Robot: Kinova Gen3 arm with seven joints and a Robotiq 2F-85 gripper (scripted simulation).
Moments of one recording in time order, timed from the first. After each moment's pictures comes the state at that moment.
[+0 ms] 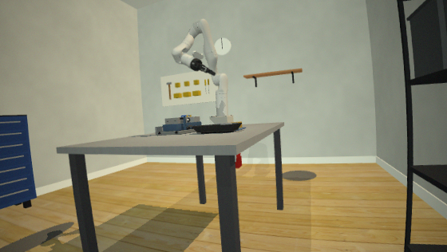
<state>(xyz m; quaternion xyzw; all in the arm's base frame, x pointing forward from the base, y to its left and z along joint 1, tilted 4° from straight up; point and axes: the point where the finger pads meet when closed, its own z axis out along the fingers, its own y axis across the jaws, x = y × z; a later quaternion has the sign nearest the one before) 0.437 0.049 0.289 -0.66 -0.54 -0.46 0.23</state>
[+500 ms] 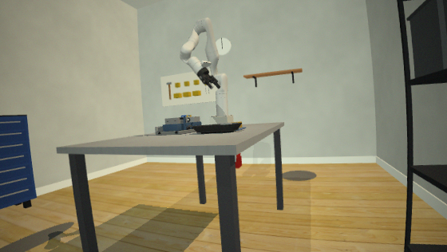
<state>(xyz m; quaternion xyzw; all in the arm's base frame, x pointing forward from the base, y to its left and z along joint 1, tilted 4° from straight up) 0.375 0.061 0.200 -0.74 -0.57 -0.25 0.24</state>
